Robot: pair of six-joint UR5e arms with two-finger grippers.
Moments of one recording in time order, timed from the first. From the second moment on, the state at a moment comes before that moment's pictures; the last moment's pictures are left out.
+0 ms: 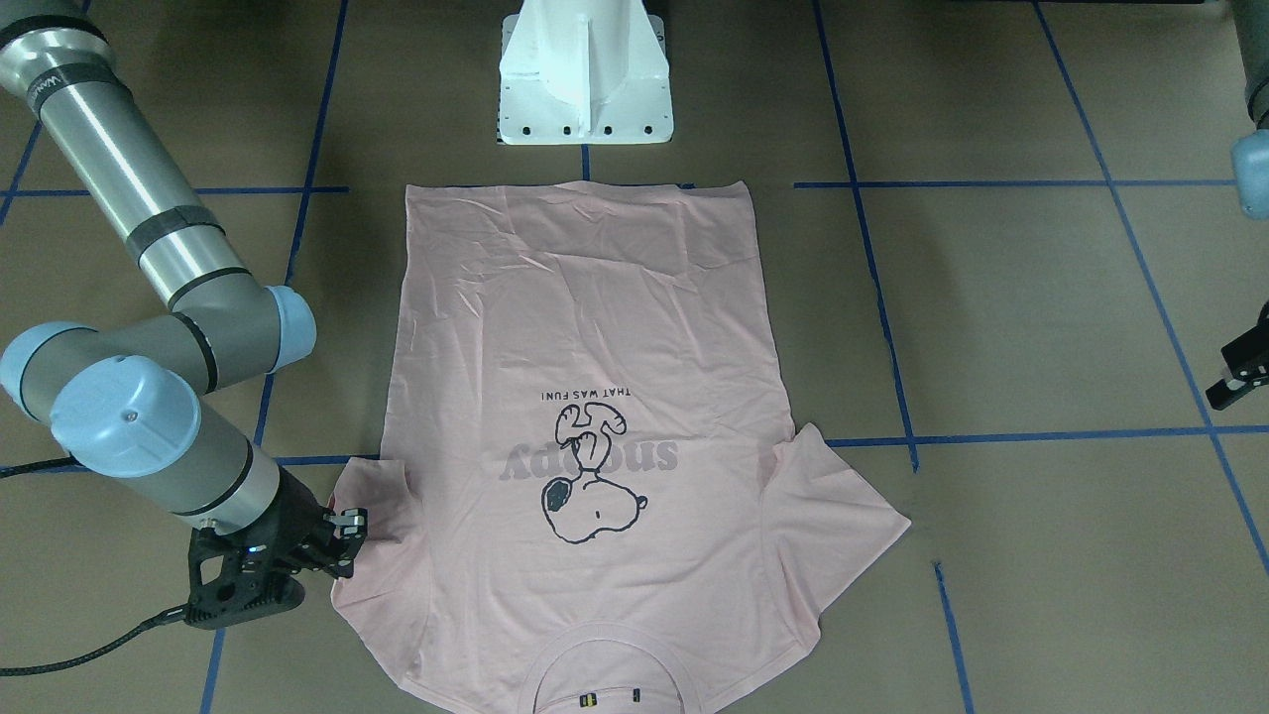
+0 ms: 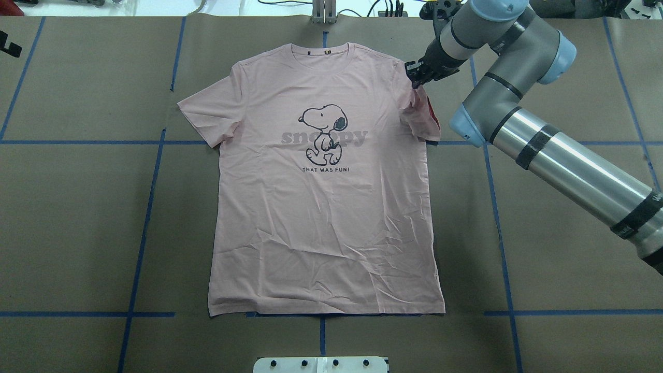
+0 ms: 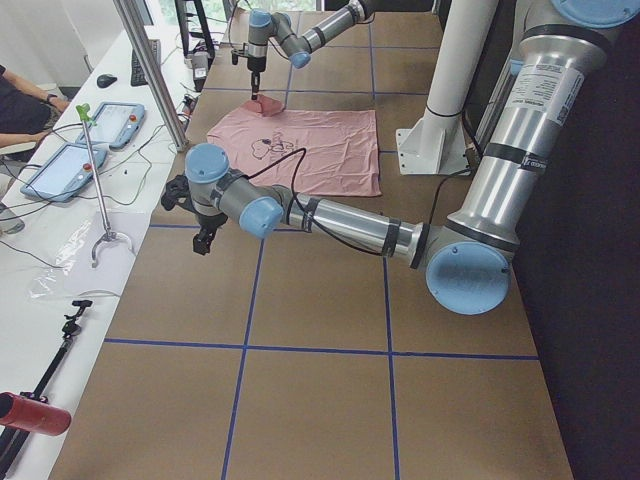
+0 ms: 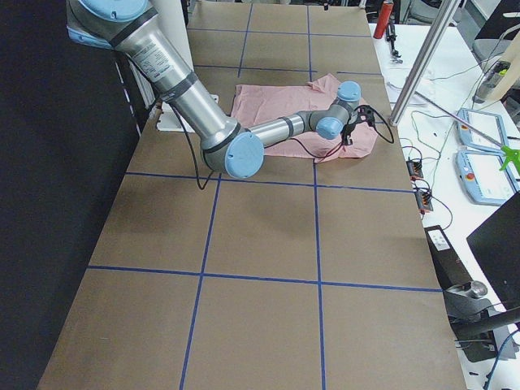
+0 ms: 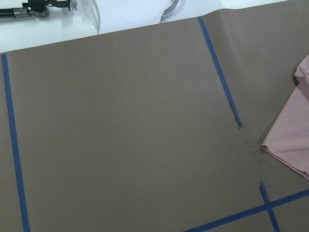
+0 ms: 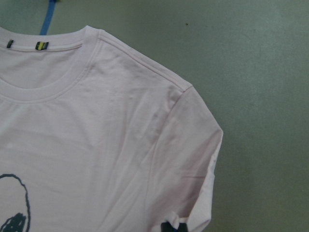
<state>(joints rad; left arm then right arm) -1.39 -1.89 -1.49 -1.93 -2.39 -0.29 0.92 -0.80 1.09 -0.99 2.12 0.82</state>
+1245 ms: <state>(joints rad) -1.38 -1.89 -1.49 -1.95 -2.39 -0.29 0.77 -0.55 0.86 -0.99 1.82 0.88</state>
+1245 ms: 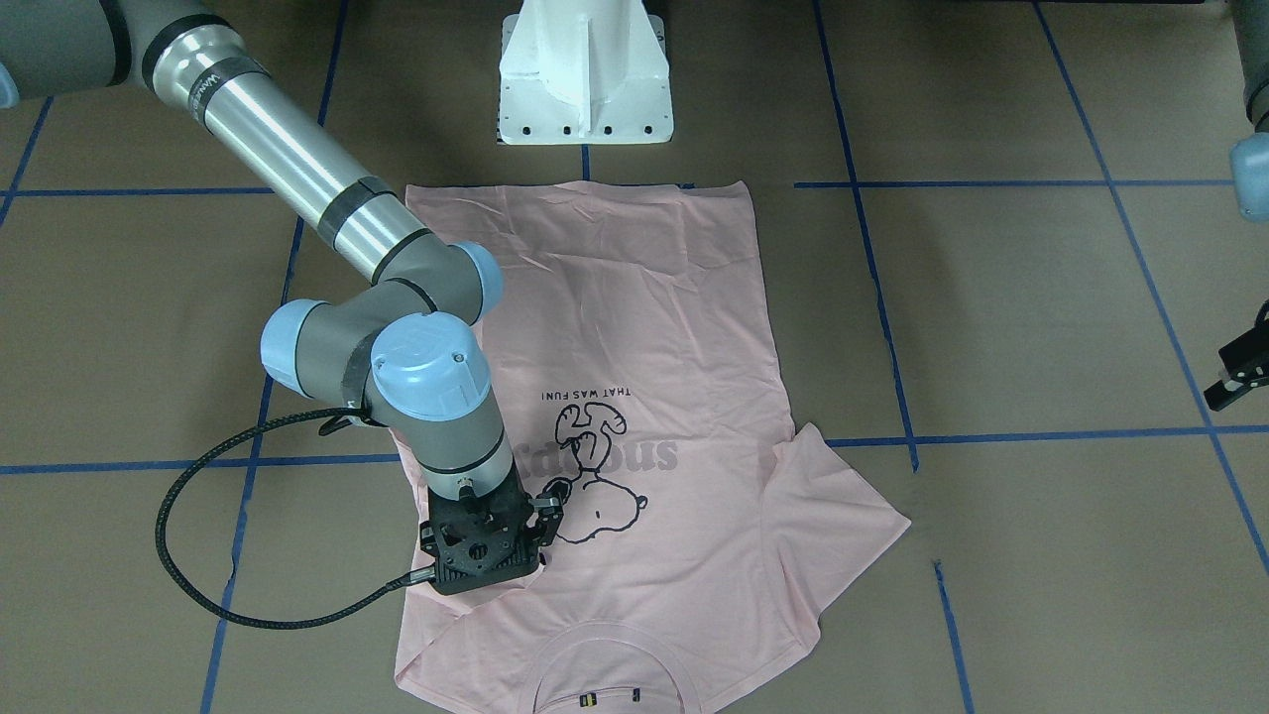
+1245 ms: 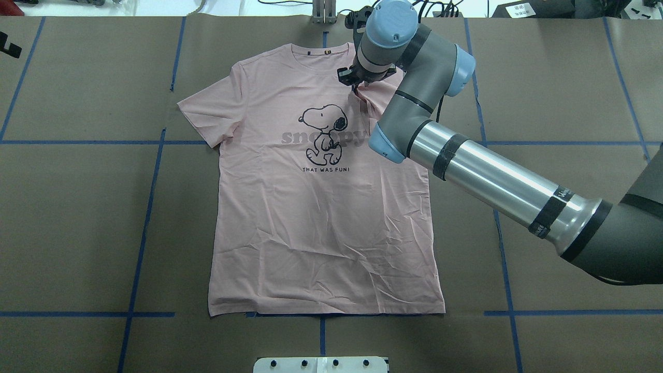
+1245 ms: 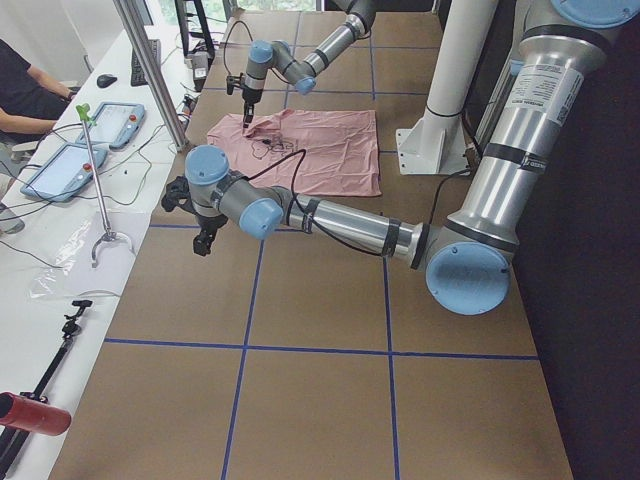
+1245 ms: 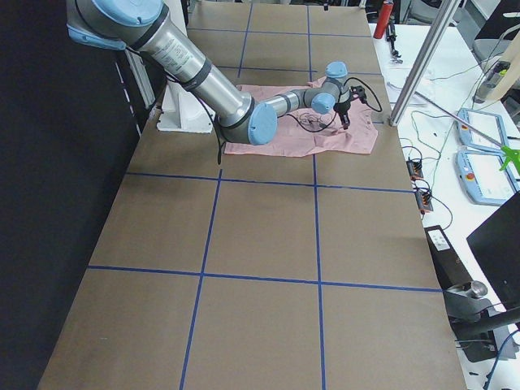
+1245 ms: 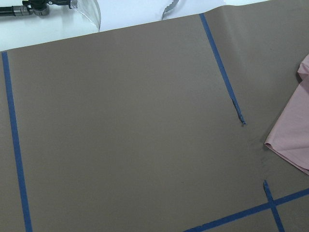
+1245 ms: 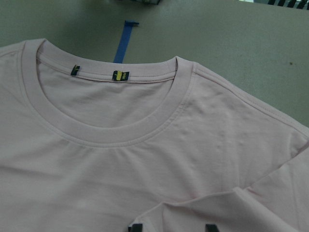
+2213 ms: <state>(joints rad) -0.98 -2.02 -1.46 -2.11 -1.98 -1.06 0.90 -0.72 1.35 -1.55 2.14 0.98</state>
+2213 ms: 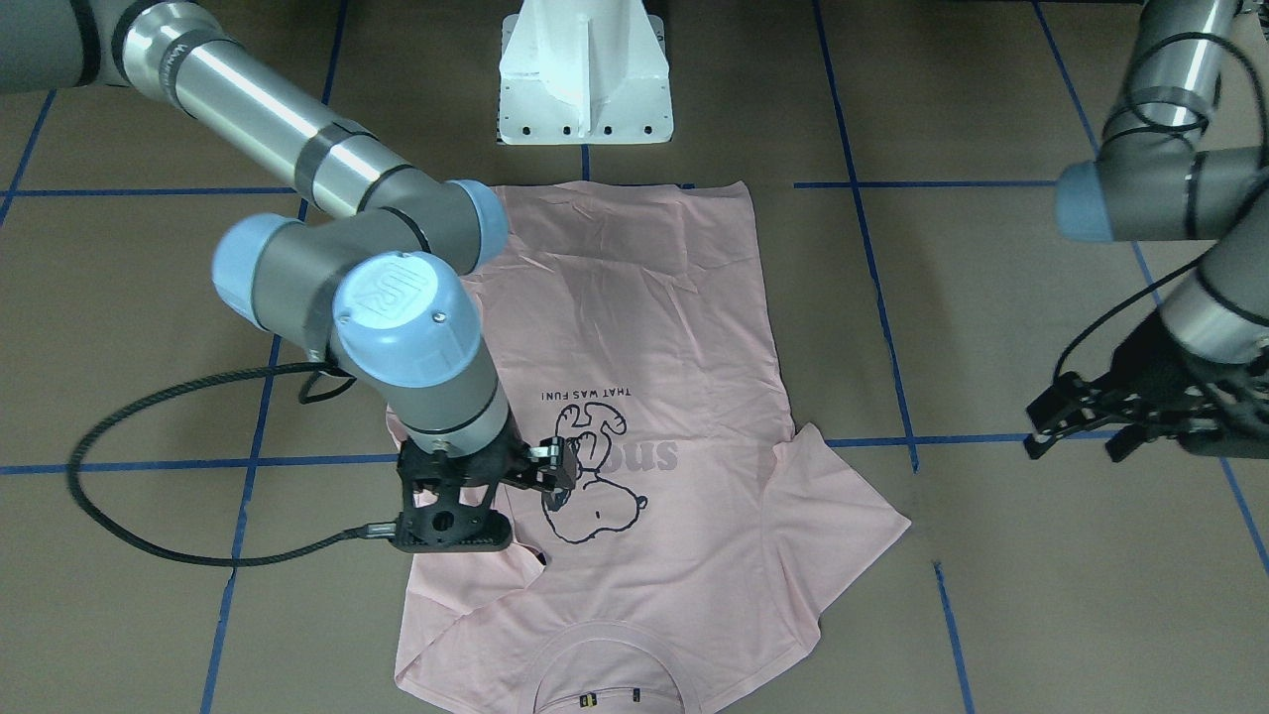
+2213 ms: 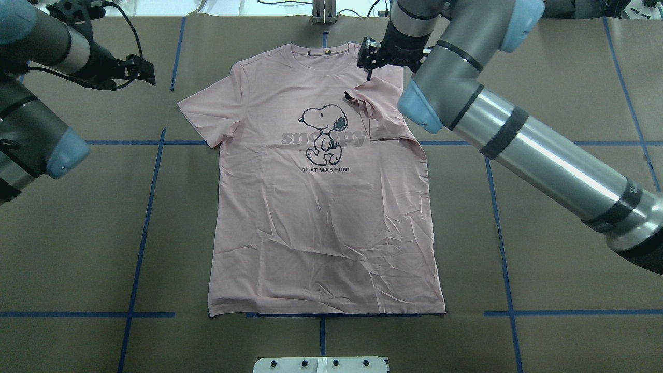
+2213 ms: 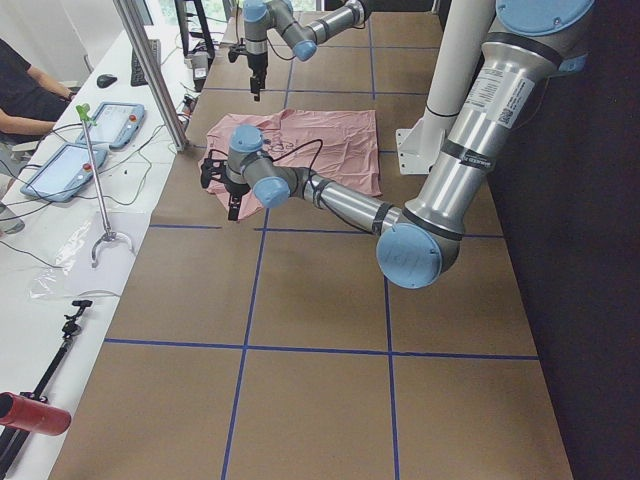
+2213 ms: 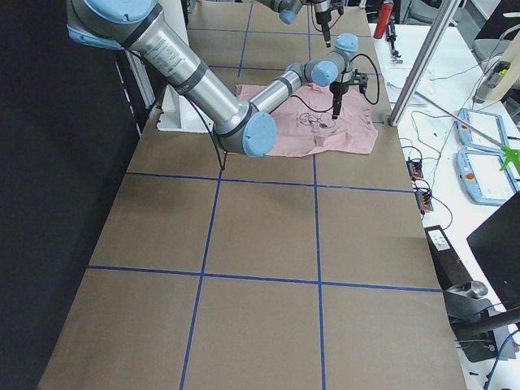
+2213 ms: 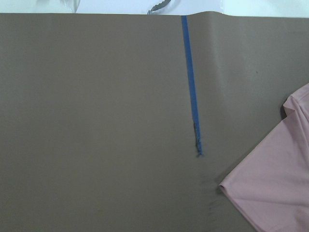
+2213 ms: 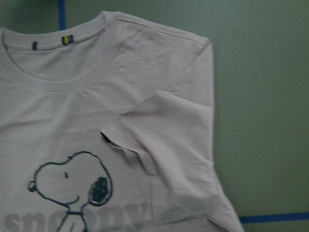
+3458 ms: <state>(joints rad) -0.83 -2.14 -1.14 -2.33 -1.74 -1.13 0.97 -0.95 1.53 -1.57 2.20 0.78</state>
